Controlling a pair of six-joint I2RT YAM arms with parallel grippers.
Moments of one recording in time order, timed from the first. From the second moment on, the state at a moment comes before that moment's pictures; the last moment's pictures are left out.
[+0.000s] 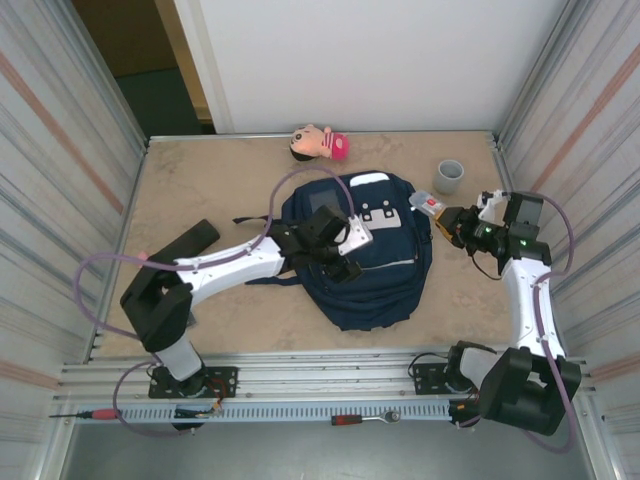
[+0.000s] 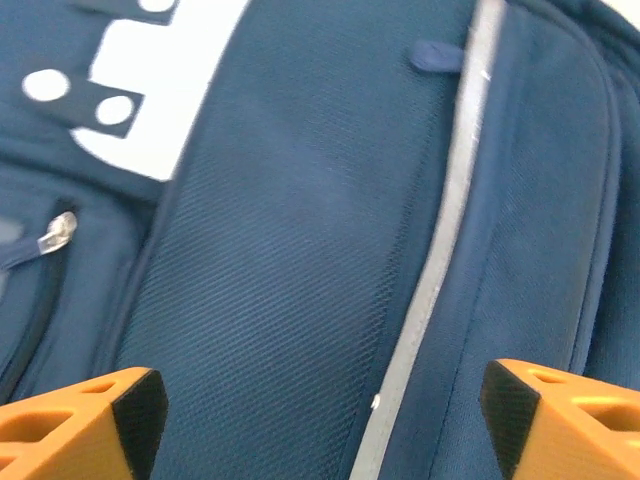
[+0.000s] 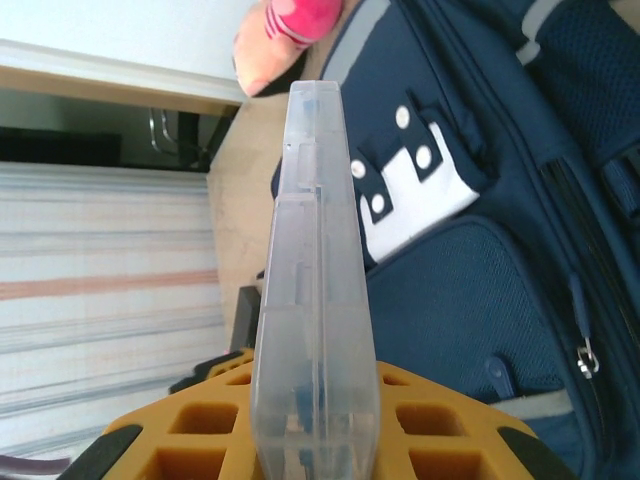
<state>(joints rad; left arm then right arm) -0.92 1.69 1.23 -0.41 0.06 0.29 -0.26 1.07 0.85 -0.57 -0.85 0.67</state>
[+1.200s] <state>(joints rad) -1.04 1.84 1.26 -0.34 -0.04 0.43 -0.30 0.86 0.89 -0.78 -0.75 0.60</state>
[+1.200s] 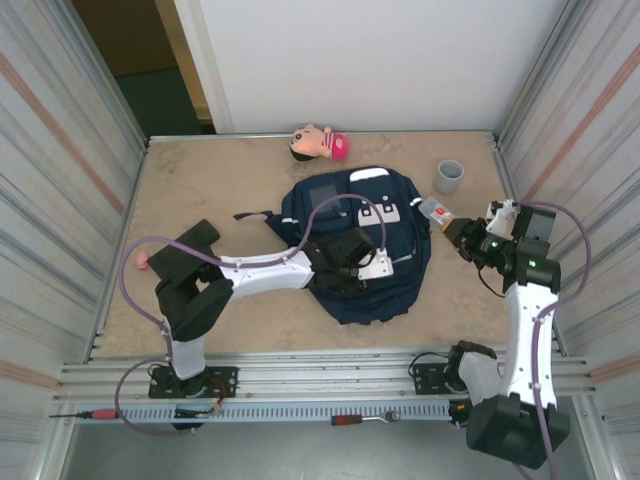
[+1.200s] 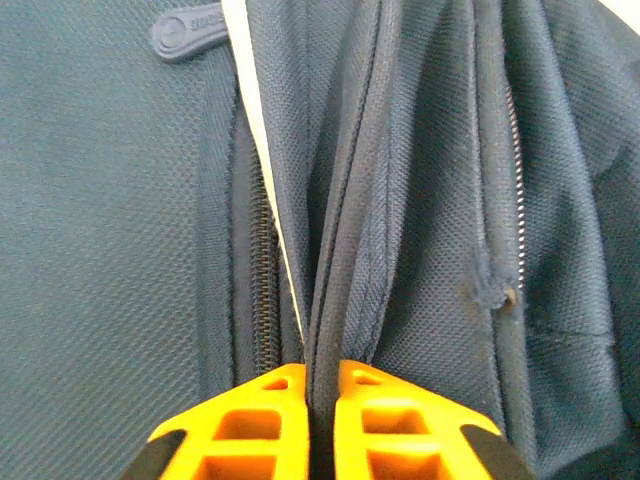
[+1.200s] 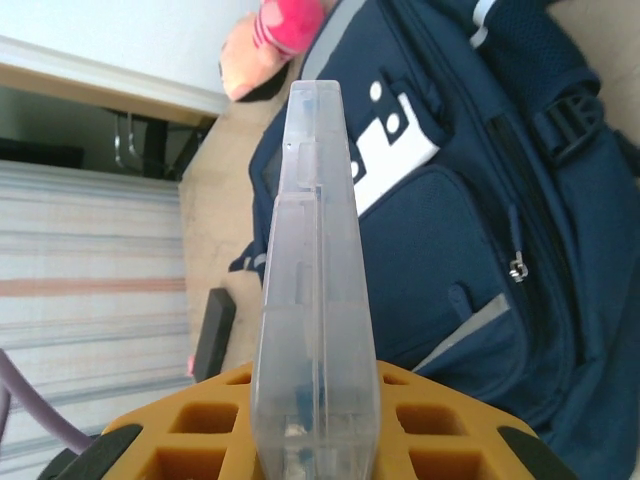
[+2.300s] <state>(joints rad) -0.82 1.76 1.61 -0.48 0.02 -0.04 0.46 0.92 0.59 -0.28 -0.33 1.14</state>
